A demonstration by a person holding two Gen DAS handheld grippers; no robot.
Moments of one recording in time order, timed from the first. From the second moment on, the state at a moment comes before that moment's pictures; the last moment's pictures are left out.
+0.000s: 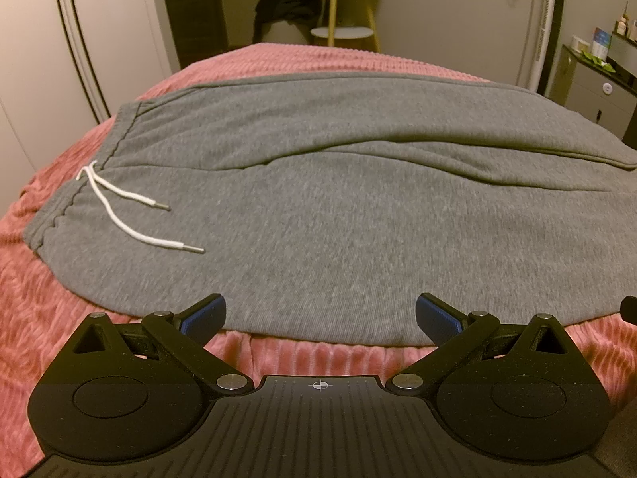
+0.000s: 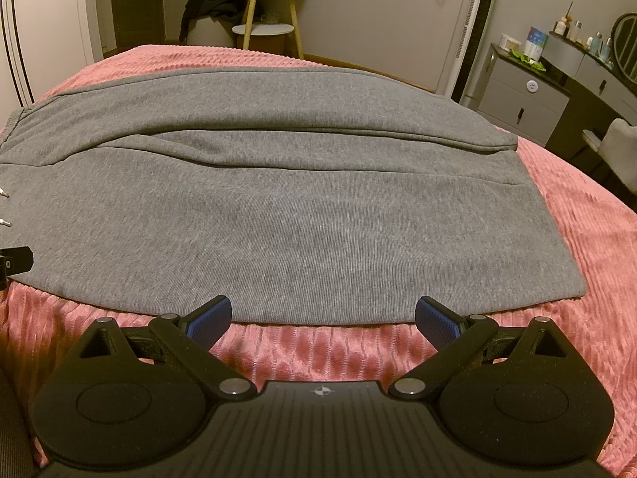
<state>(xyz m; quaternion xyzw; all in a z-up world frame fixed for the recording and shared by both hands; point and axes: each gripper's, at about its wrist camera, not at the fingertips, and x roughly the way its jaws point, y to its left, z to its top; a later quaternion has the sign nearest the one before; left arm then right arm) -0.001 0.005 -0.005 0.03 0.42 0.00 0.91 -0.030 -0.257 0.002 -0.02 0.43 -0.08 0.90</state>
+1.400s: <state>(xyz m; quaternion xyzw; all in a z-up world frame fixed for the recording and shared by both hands) 0.099 0.021 0.010 -0.05 0.42 0.03 0.91 0.058 -0.314 -0.052 0.18 0.57 -0.10 0.80</state>
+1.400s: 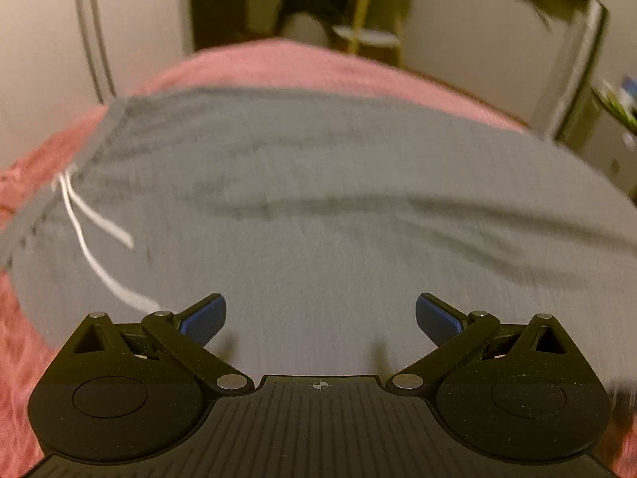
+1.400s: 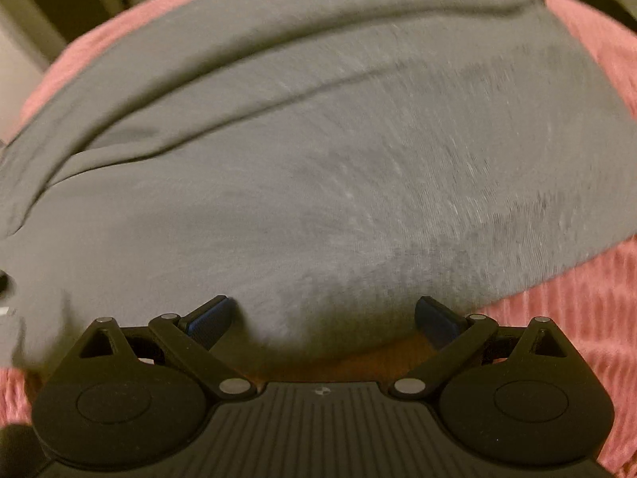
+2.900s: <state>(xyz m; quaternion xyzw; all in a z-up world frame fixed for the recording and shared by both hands) 0.188 0.105 -0.089 -0.13 0.31 0.21 0.92 0.320 -0.420 -0.007 0.36 0.27 -0.26 0.86</state>
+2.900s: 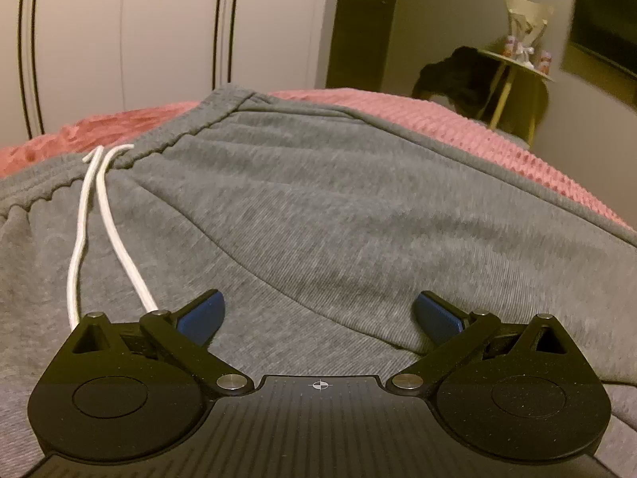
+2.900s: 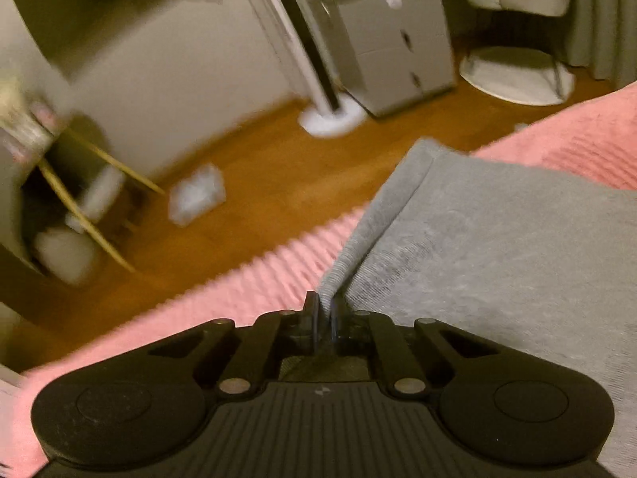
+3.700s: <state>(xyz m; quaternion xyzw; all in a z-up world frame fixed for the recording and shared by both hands) 0.169 0.103 -0.080 -0.15 0.30 0.19 0.92 0.177 -0.382 -0.038 0.02 0.30 -0.22 0.93</state>
